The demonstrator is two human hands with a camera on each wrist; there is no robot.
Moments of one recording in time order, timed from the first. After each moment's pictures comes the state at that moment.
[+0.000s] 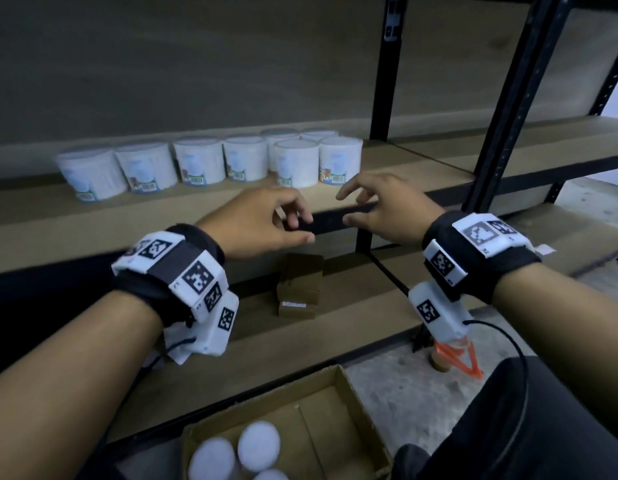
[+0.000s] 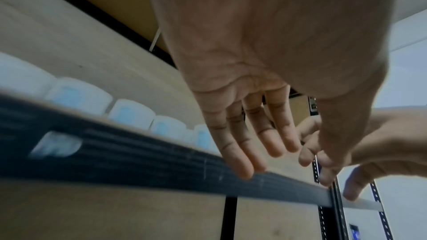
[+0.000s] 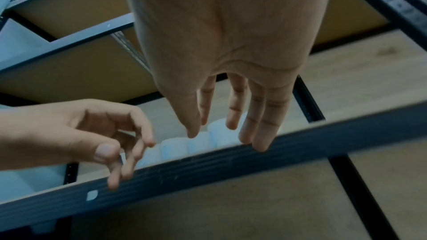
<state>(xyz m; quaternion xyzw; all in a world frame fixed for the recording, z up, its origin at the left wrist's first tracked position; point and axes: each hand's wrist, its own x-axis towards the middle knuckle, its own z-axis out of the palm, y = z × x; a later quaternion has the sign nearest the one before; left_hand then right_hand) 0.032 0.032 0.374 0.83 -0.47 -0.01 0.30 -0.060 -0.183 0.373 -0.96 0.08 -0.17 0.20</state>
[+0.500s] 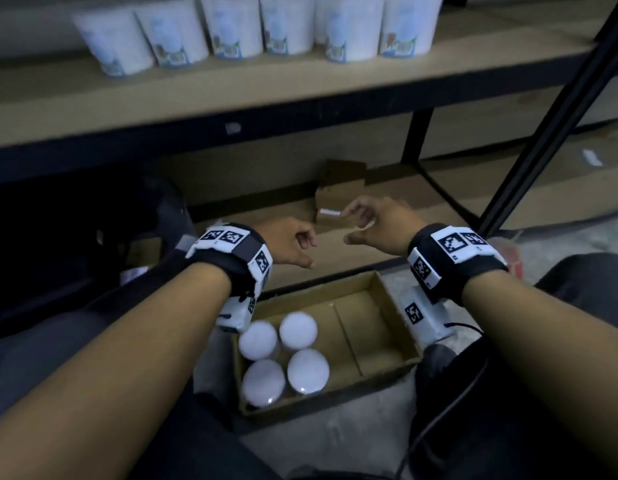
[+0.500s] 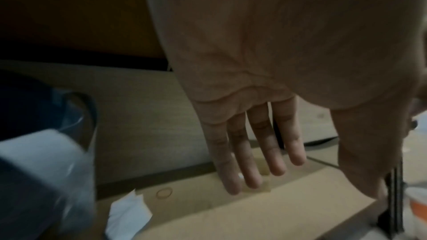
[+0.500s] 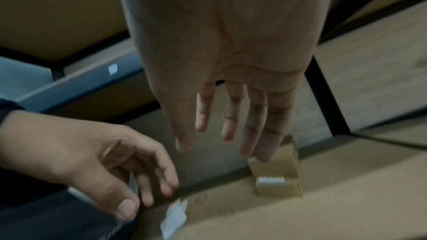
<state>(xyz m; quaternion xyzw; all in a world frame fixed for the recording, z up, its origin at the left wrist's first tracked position) 0.047 0.083 0.183 0.88 -0.38 -0.24 0.16 -0.055 -0.112 0.203 -0.95 0.11 0.03 0.29</state>
